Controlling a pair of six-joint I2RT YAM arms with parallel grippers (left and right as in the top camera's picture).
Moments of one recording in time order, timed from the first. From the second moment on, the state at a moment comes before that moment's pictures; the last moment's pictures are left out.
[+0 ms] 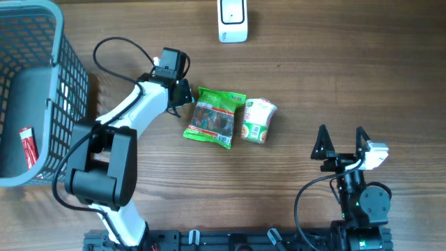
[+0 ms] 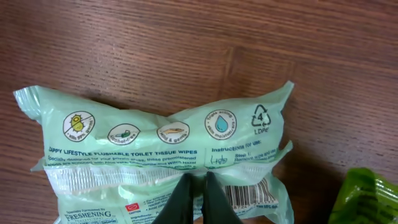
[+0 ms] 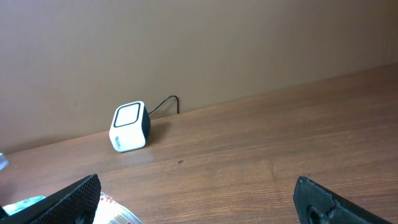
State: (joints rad) left arm -0.25 1.92 1.20 -0.50 -0.15 -0.45; right arm 0.06 0.02 0.01 0.00 0.02 0.26
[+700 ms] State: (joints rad) left arm -0.25 1.88 1.19 -0.35 -0.20 -0.42; right arm 0.06 0.02 0.01 0.00 0.02 0.26
